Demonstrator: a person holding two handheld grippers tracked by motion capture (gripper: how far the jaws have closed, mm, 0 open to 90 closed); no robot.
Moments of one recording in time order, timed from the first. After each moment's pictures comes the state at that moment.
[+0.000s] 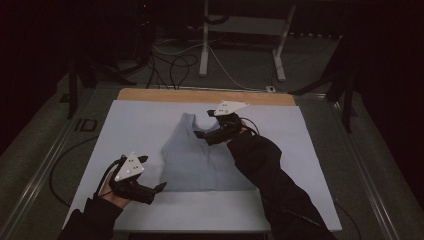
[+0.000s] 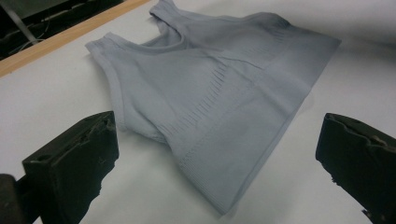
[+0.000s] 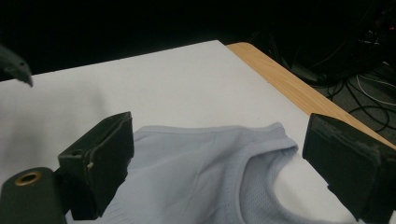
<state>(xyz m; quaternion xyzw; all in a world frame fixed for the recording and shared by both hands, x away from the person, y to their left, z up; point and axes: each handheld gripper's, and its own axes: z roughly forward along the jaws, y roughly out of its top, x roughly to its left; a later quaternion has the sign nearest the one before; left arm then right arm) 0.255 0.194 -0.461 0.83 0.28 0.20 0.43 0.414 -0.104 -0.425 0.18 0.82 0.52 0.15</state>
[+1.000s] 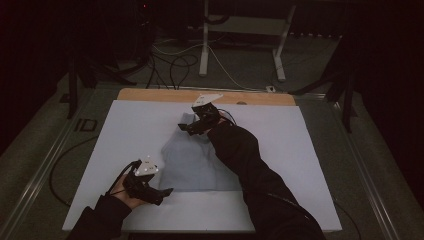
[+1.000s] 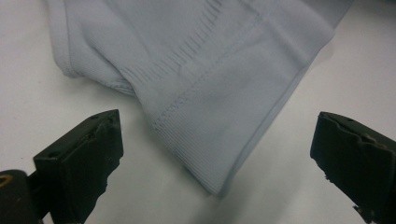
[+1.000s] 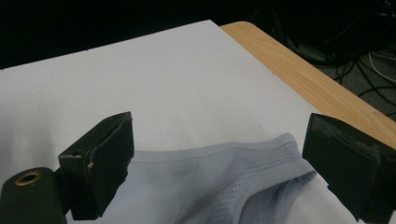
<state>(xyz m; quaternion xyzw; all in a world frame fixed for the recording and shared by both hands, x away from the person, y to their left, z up) 0.277 0.177 -0.502 0.87 0.31 0.13 0.35 0.470 -0.048 -0.455 0.20 0.84 0.48 0.13</state>
